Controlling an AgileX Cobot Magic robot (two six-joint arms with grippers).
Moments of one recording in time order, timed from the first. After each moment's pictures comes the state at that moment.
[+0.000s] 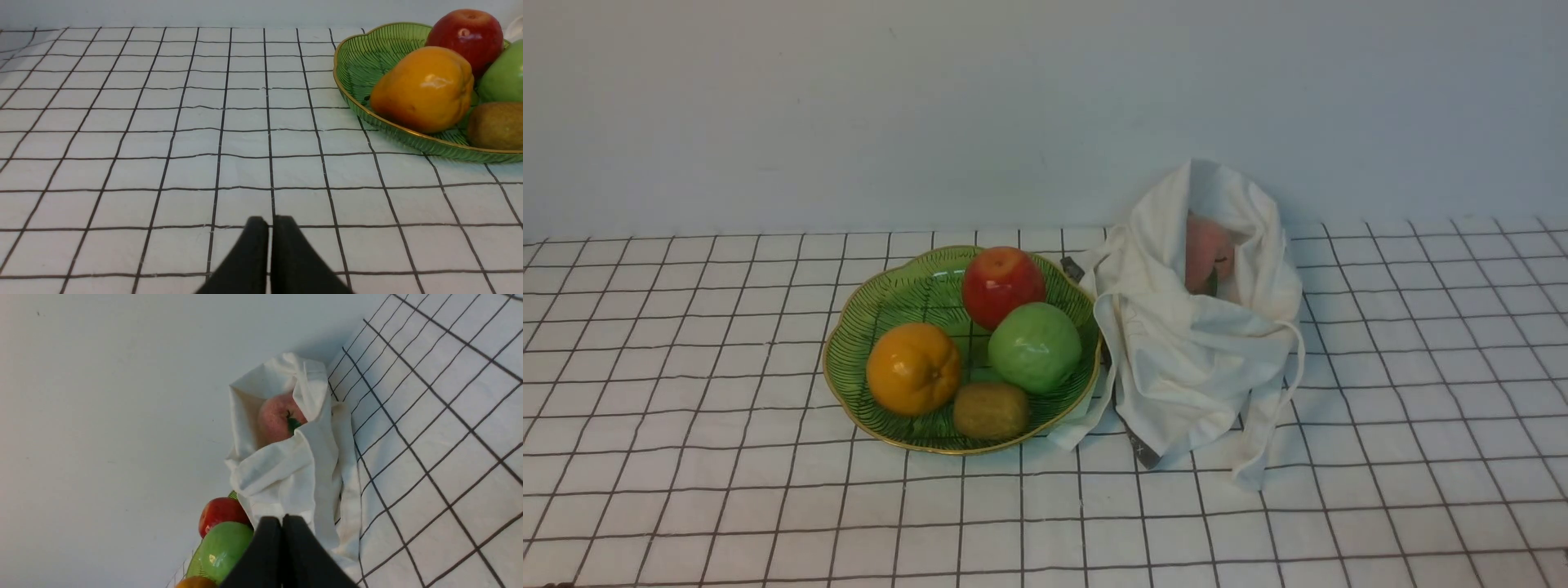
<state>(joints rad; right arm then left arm) 0.04 -0.01 0.03 0.59 0.33 0.44 -0.02 -0.01 0.03 0.03 0.38 -0.07</state>
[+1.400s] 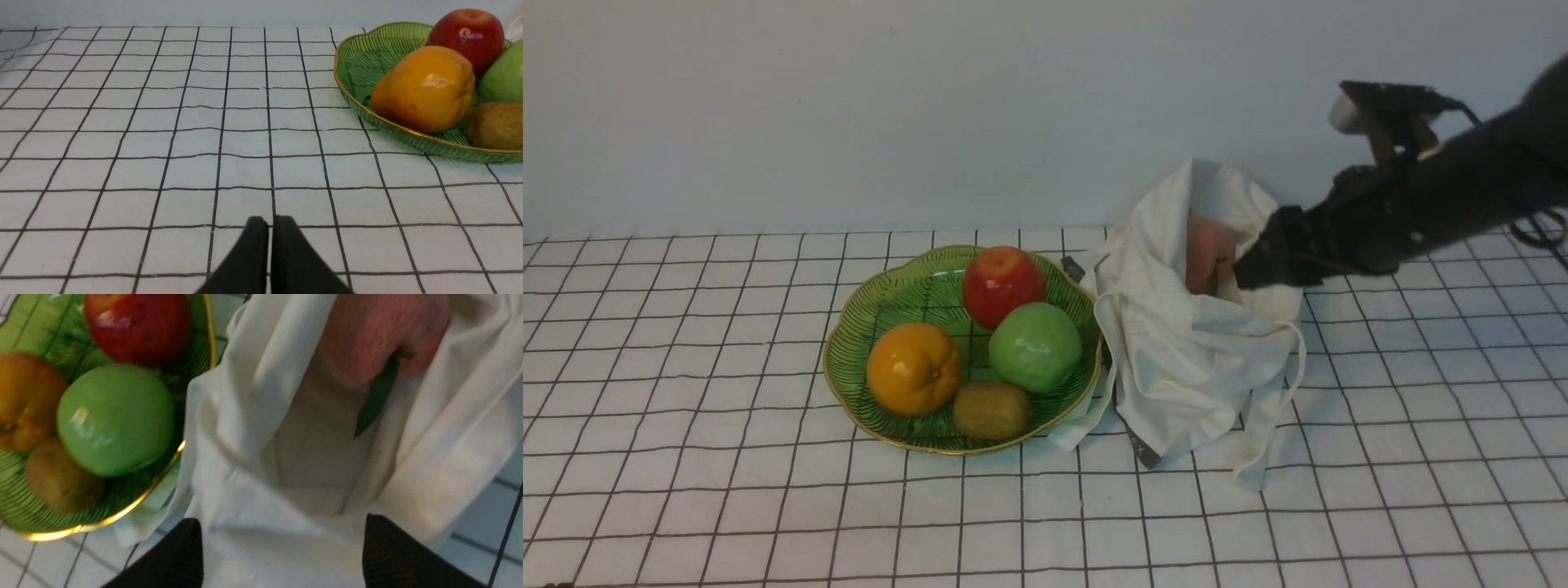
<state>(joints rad) 0.16 1.81 -1.39 0.58 0.82 -0.53 -0.02 -0.01 0.03 0.03 0.38 -0.07</state>
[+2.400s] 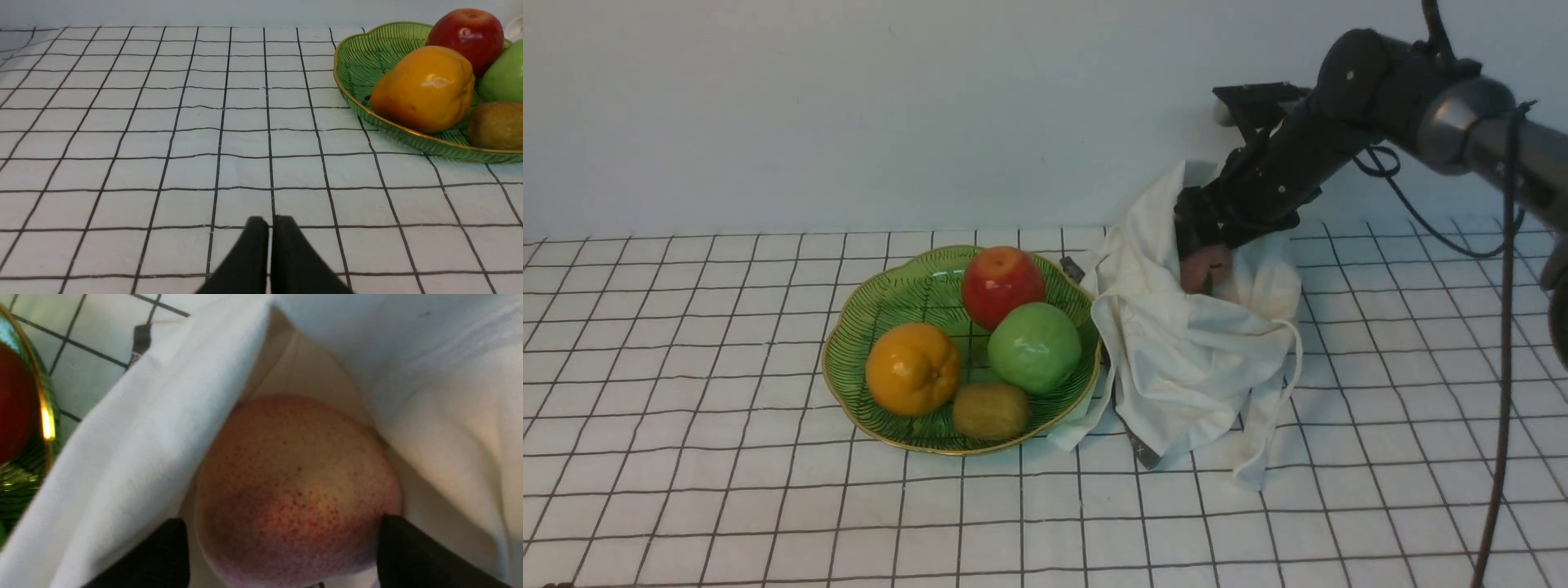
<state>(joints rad) 0.19 2.39 -2.13 0.38 1.07 -0.40 -0.02 -0.01 0.03 0.03 0.38 -0.07</state>
